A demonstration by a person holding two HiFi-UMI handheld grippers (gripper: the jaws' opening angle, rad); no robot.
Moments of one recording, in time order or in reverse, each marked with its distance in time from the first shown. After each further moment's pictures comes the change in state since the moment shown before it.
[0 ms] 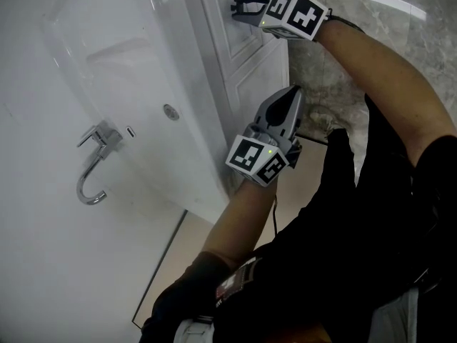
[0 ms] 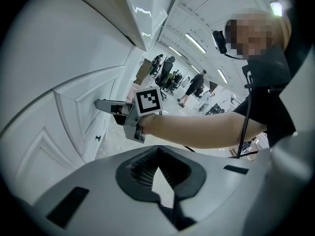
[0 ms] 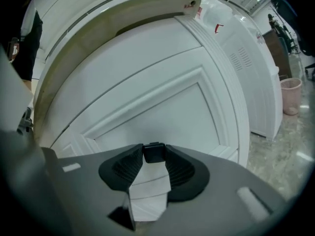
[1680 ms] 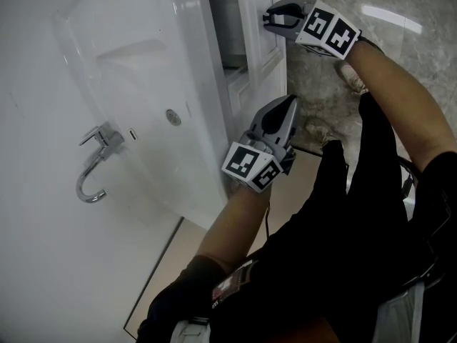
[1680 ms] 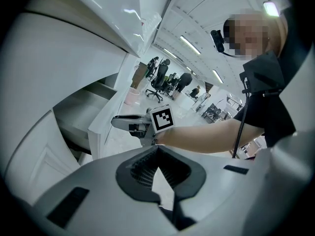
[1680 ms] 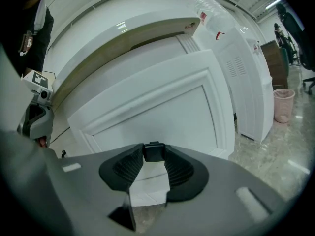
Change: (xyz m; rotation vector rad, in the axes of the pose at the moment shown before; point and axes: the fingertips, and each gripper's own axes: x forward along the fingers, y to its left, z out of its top) left arm -0.013 -0.010 0.019 0.040 -0.033 -0.026; right arm -0.061 -0.004 -0.020 -0.068 0.036 -0.054
